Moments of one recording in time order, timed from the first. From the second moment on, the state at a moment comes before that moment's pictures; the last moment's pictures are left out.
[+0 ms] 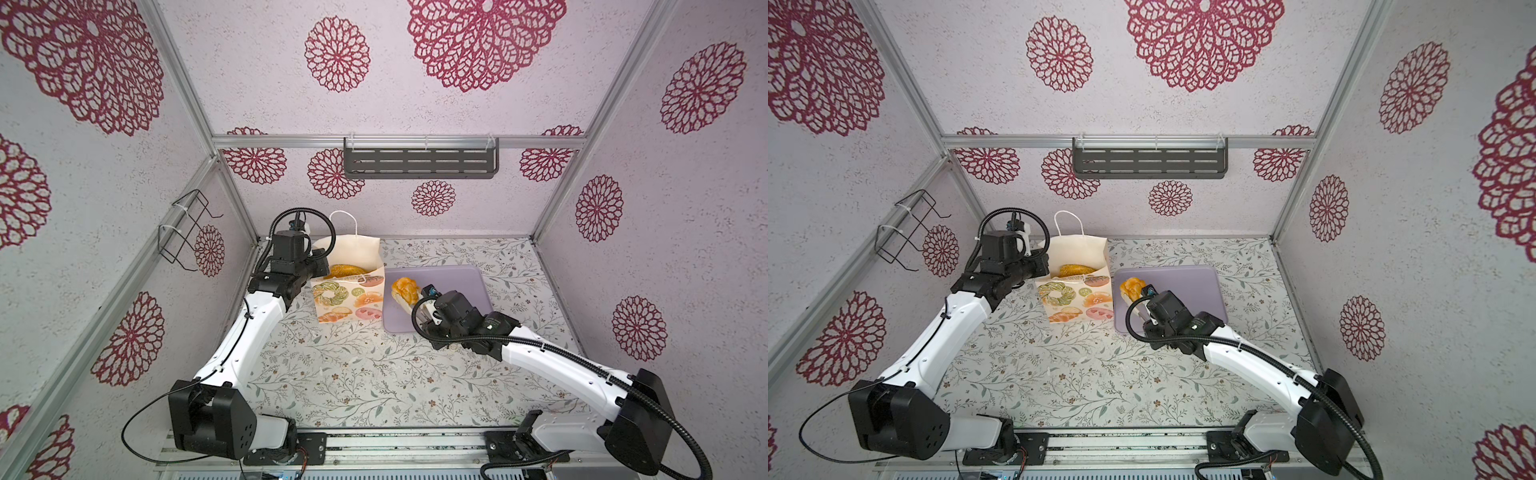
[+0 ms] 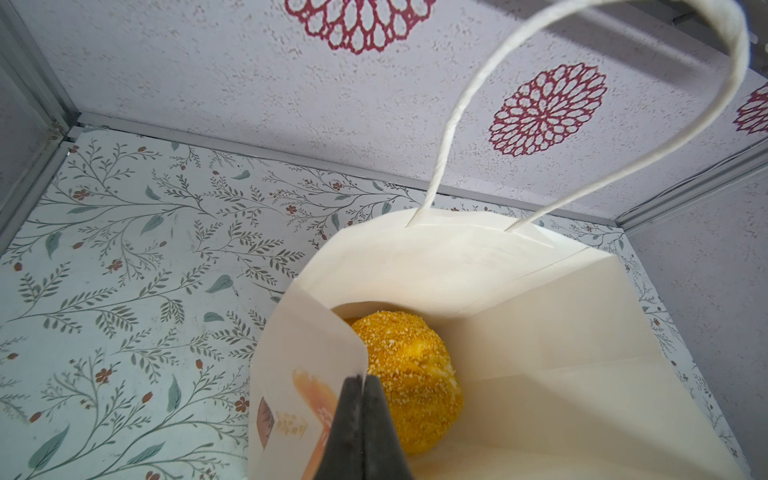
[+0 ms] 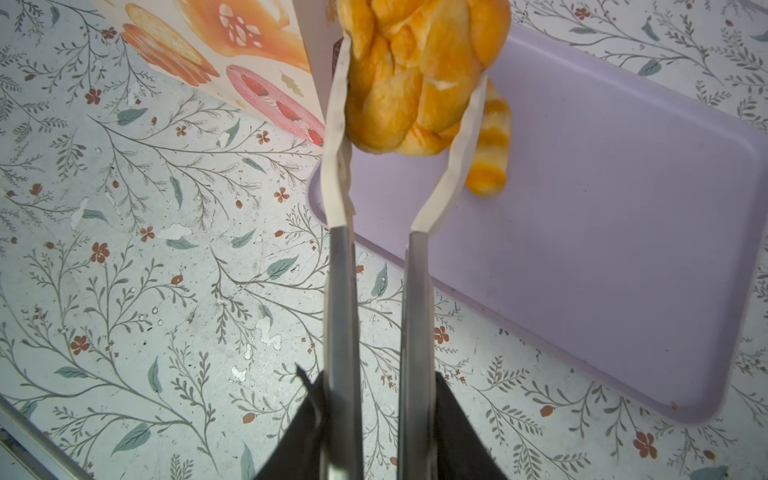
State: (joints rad) left arm -0.16 1.39 1.26 -0.43 0.05 -0.32; right arm 0.83 1.28 1.00 -0.59 0.14 0.22
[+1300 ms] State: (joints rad) left arm -0.16 1.39 1.26 -0.43 0.05 -0.32; right arm 0.83 1.23 1.20 -0.55 0.19 0.12
